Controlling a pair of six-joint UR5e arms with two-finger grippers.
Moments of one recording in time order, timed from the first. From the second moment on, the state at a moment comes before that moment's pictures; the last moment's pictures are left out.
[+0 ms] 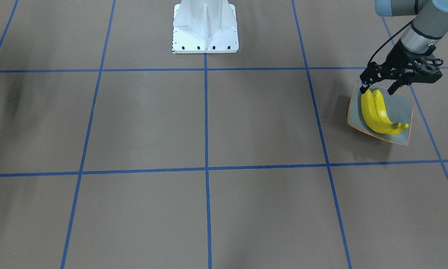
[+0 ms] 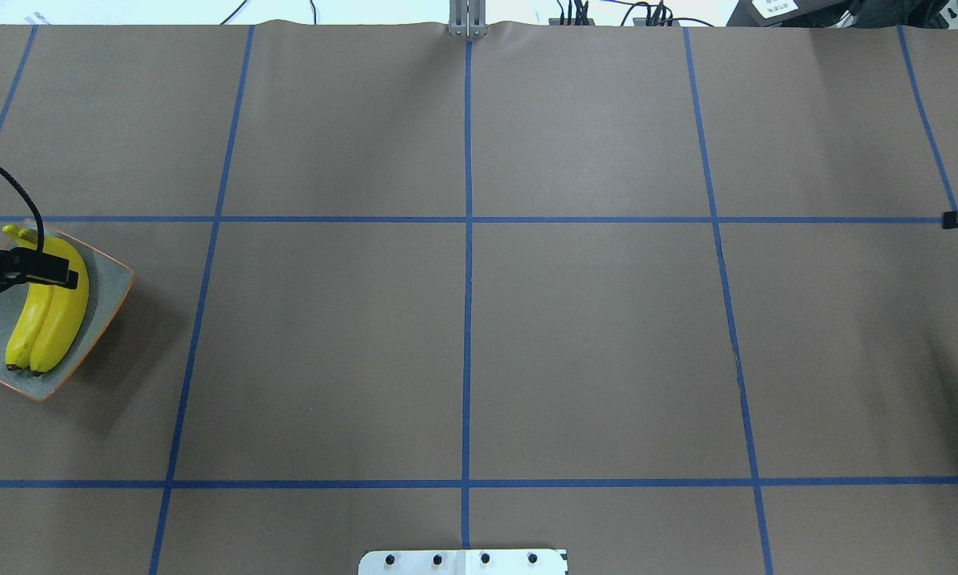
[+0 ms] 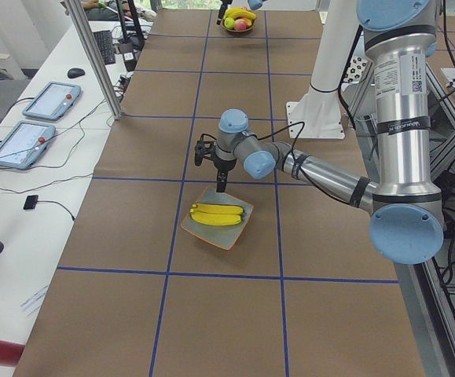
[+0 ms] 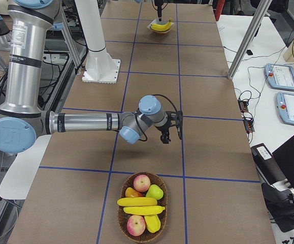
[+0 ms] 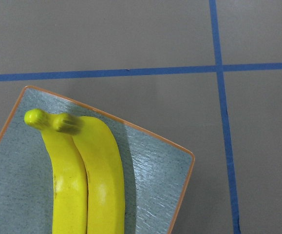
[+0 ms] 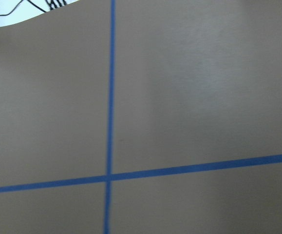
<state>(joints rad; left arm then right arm) -0.95 -1.44 -2.03 -1.98 -2.10 -0.91 1.31 -1.77 1.69 -0.73 2.26 0.77</state>
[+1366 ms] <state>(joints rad) -0.89 -1.49 -2.03 -1.98 -2.10 -1.06 1.56 -1.94 1.41 -0.81 2.26 0.17</state>
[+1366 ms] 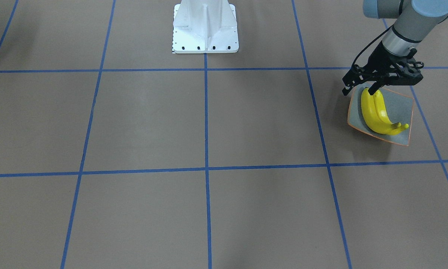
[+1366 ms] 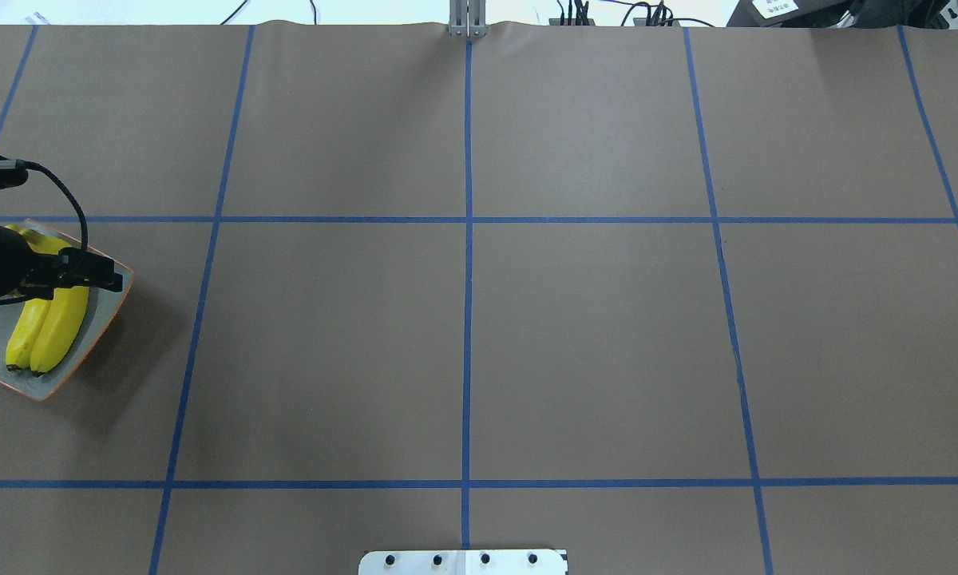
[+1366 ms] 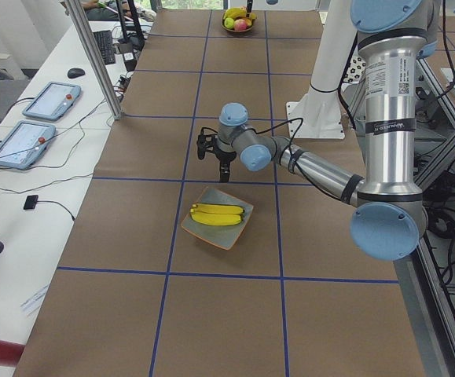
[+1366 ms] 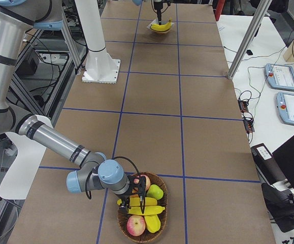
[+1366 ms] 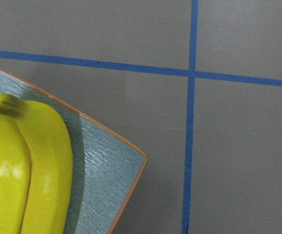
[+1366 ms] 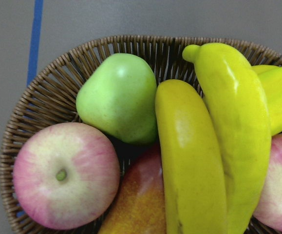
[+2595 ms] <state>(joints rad) -0.88 -1.53 -2.01 -1.98 -2.10 -1.06 1.74 -1.93 1.43 -0.81 2.42 0.03</state>
